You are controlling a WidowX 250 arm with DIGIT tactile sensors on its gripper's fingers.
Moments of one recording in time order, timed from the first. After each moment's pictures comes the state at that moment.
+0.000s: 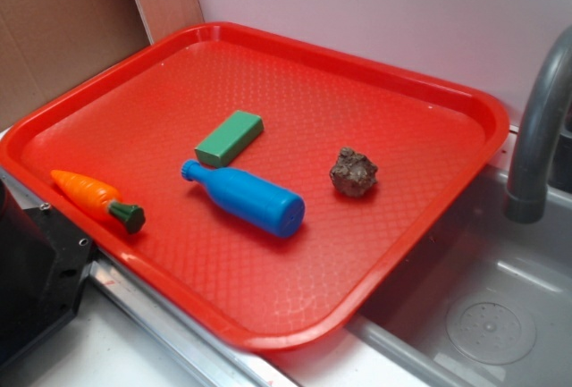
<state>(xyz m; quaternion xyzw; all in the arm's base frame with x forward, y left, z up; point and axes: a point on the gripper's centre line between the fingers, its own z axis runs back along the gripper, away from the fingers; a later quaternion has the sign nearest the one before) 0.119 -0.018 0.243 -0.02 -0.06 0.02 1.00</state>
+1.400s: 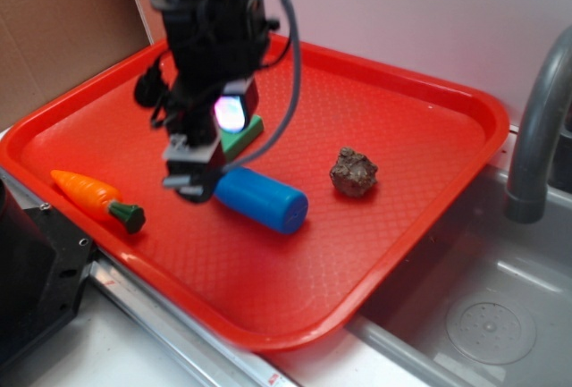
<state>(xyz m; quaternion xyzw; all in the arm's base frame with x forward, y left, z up) 0.168 -0.097 0.070 -0.04 0.00 -0.50 0.86</state>
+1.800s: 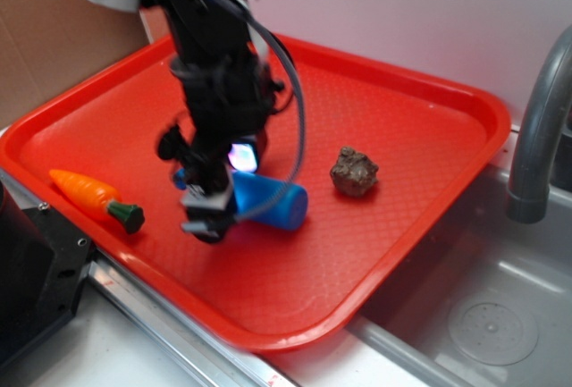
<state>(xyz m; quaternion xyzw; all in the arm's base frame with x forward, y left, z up) 0.185 -0.107 0.018 -0.02 -0.02 -0.52 0.85</state>
